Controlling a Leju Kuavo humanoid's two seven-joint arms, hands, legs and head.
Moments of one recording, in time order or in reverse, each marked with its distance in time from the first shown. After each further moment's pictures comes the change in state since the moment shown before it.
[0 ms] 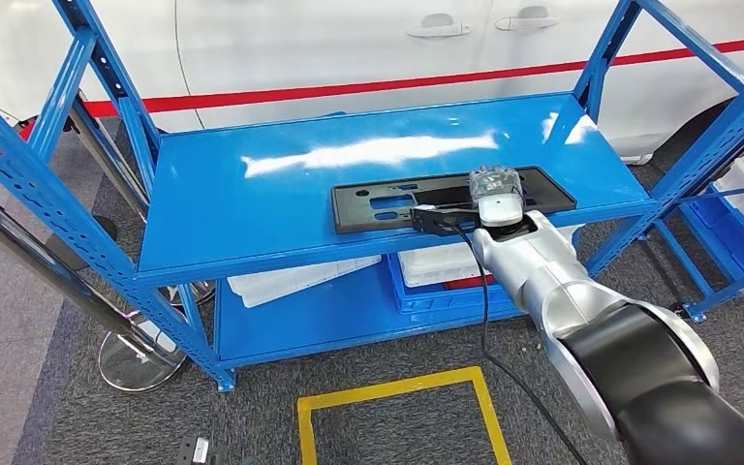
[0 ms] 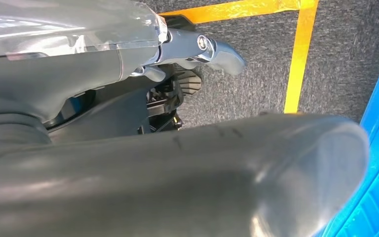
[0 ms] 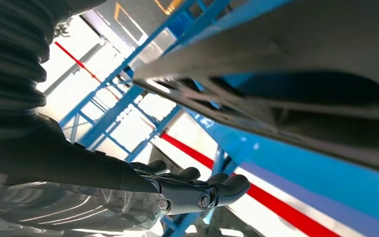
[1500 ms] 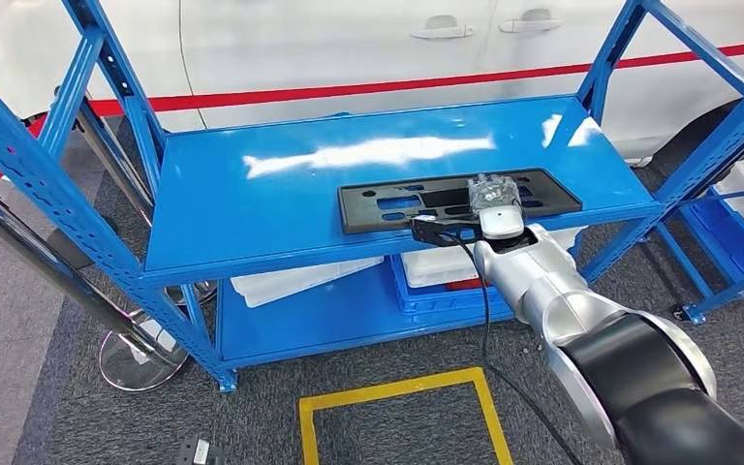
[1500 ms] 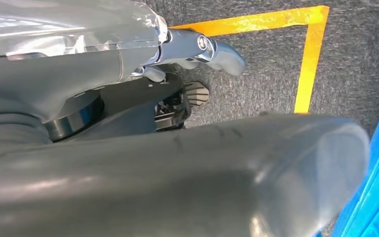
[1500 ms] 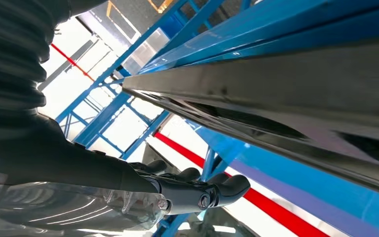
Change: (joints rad) left arm 0.001 0.002 0.000 0.000 -0.012 0.043 0.027; right arm 0.032 -0.006 -0.029 0.006 0.030 -0.053 -0.034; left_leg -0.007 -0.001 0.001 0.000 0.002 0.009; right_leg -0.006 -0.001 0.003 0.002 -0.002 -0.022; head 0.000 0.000
